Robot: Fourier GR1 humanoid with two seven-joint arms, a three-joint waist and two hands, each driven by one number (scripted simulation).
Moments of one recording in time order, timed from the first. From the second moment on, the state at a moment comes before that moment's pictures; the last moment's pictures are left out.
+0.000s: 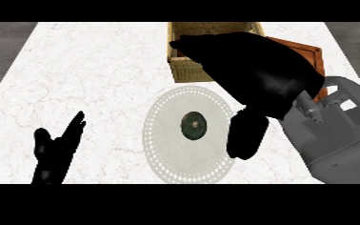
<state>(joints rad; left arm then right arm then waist) 0.11 0.42 -0.24 -1.45 0.32 0.23 0.16 -1.06 -0.49 0.54 -1.78 -0.11 0.54 1.02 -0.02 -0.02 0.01</state>
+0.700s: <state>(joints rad) 0.09 0.41 -0.22 -1.45 0.30 0.19 0.19 -0.87 -0.38 0.65 -1.78 0.14 0.47 0.98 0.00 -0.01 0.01</state>
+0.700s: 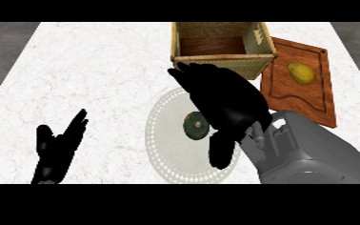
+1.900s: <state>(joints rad) 0.14 0.36 -0.21 -1.48 0.25 0.17 0.22 -0.61 -0.26 0.73 -1.58 0.54 0.36 0.75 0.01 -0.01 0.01</state>
